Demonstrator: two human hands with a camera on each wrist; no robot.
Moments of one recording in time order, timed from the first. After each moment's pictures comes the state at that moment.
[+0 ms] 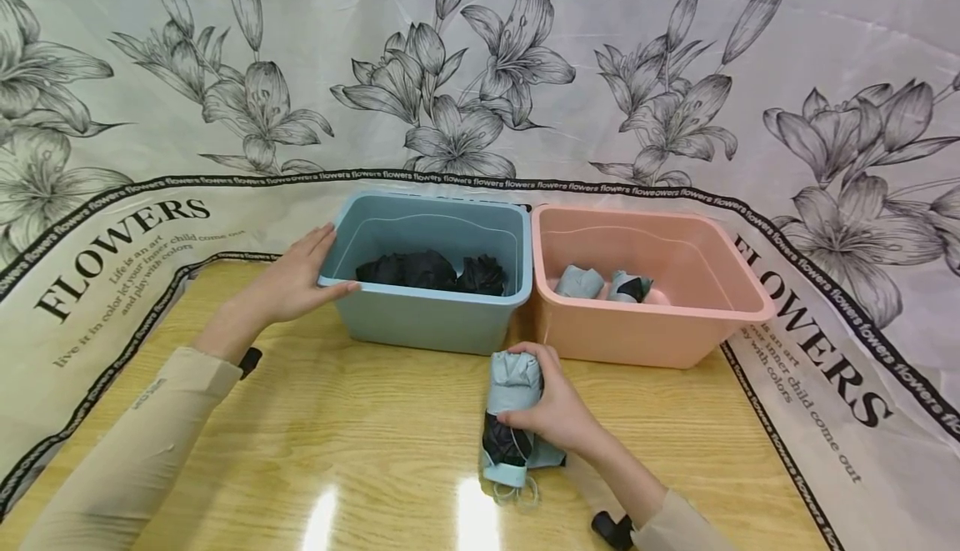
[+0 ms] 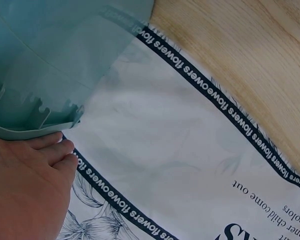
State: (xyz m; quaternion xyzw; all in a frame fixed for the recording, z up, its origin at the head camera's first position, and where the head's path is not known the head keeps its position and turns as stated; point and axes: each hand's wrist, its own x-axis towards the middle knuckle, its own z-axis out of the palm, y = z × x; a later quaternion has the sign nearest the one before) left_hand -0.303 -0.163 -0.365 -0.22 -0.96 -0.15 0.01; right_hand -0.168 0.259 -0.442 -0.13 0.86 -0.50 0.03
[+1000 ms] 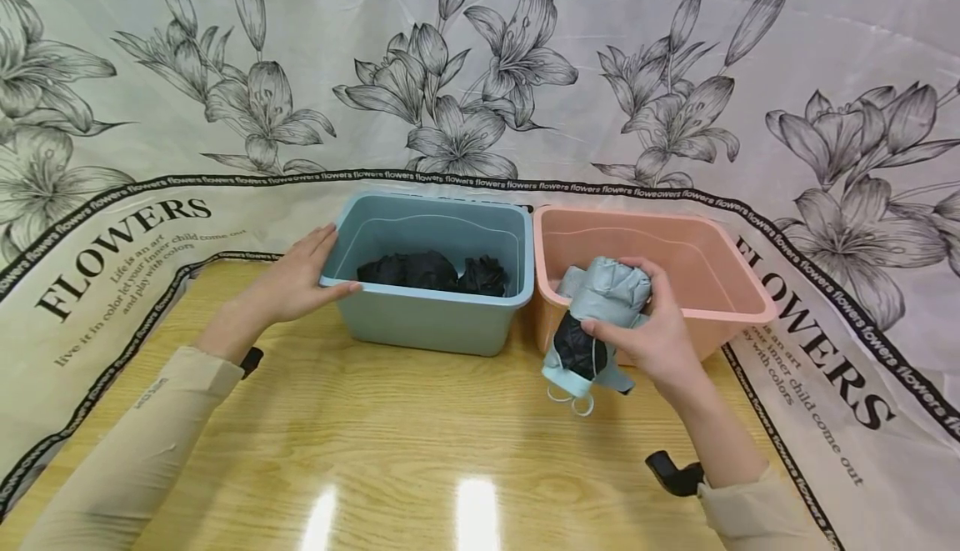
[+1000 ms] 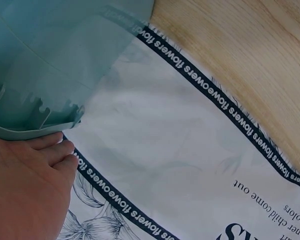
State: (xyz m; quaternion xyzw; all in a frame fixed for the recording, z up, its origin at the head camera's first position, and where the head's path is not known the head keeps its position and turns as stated) left_hand -0.302 -0.162 -0.364 -0.22 -0.96 -0.15 0.01; right_hand -0.180 0.327 -0.332 -0.09 0.79 -0.60 -0.12
